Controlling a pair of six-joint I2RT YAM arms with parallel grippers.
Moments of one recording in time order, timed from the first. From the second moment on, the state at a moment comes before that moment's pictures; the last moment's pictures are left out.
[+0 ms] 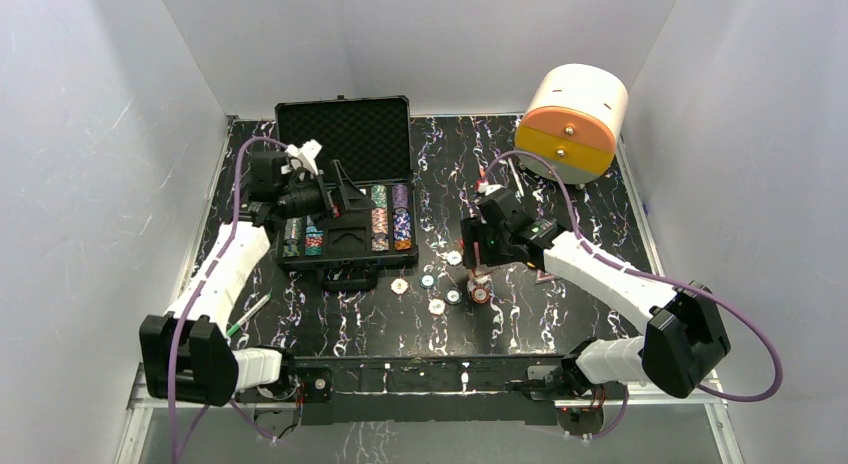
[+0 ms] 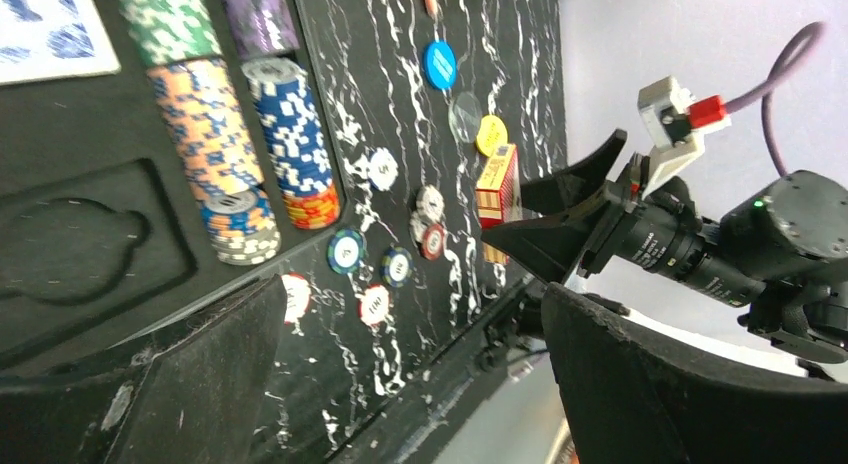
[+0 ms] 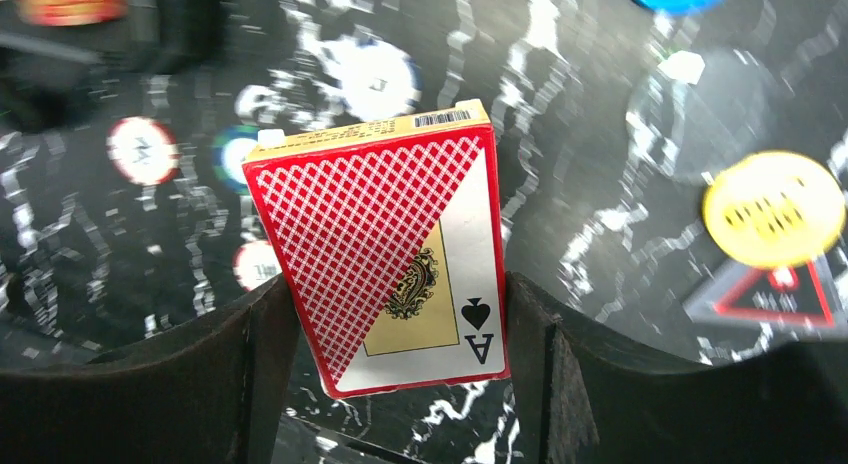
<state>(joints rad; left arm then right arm) -0.12 1.23 1.00 -0.43 0.71 -0.55 0.70 1.30 0.92 -0.65 0.10 0.47</state>
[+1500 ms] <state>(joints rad) -0.39 1.36 0.79 -0.07 0.86 -0.91 0.86 1.32 1.01 -0.26 -0.20 0.21</state>
